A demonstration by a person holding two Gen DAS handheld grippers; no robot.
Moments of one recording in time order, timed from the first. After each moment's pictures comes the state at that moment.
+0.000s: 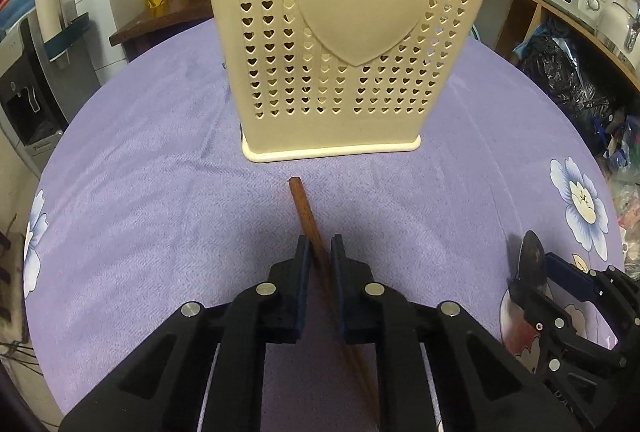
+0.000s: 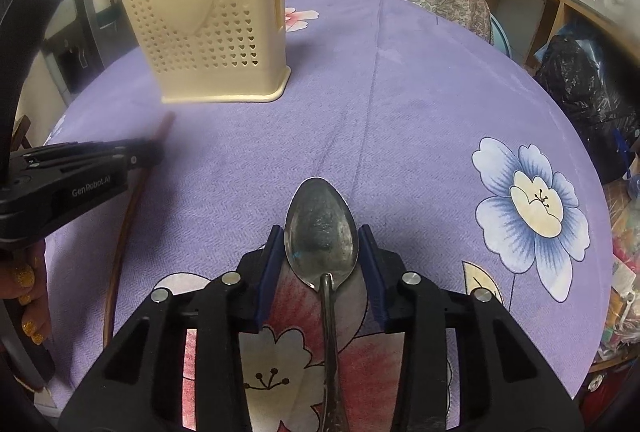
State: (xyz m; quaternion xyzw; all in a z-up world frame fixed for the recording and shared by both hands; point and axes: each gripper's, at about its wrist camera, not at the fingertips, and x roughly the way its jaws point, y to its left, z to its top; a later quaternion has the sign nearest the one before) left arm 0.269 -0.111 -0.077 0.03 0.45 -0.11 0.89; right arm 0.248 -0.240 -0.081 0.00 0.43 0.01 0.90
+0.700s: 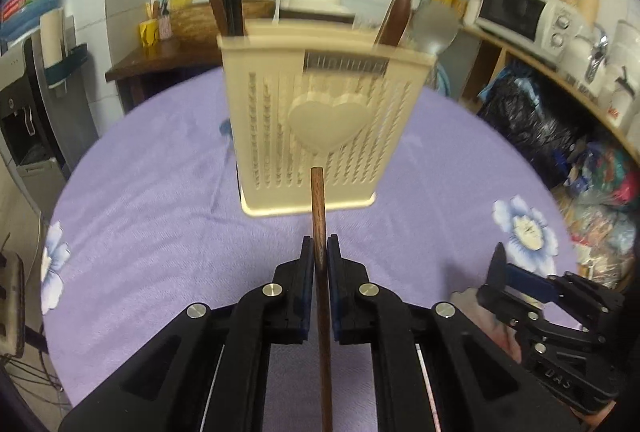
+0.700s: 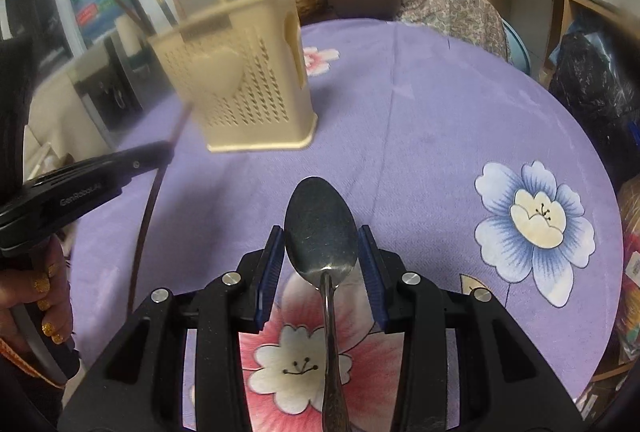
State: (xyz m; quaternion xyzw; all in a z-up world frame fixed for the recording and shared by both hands) left arm 0.238 -0.095 -0.012 0.00 0.36 -0.16 0.92; right arm 0.230 -0.257 -0.036 0.07 0.38 0.08 0.92
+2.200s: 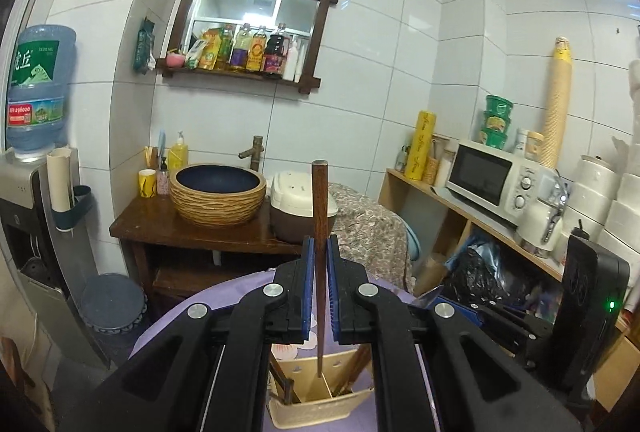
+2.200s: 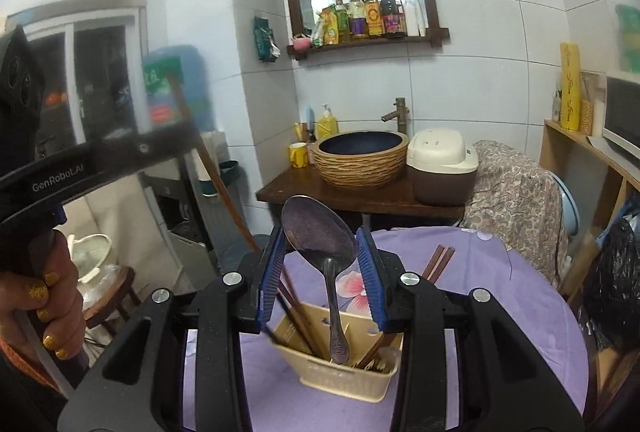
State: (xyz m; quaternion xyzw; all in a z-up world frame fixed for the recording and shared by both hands) left arm 0.285 -0.042 0.223 -0.06 0.15 -0.19 0.97; right arm 0.326 -0.194 0.194 0.04 0.19 0.17 0.97
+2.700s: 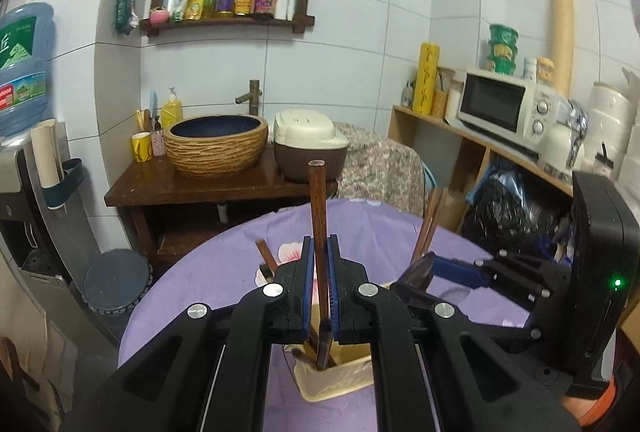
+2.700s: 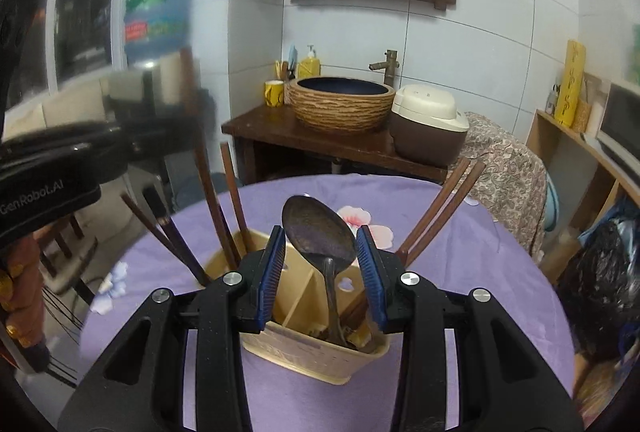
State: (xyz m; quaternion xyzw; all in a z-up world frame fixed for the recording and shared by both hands) left arm 0.312 -0.049 0.130 0.01 0.22 -0.20 0.95; right arm 0.364 -0.173 0.107 -0.06 0.26 0.13 0.96
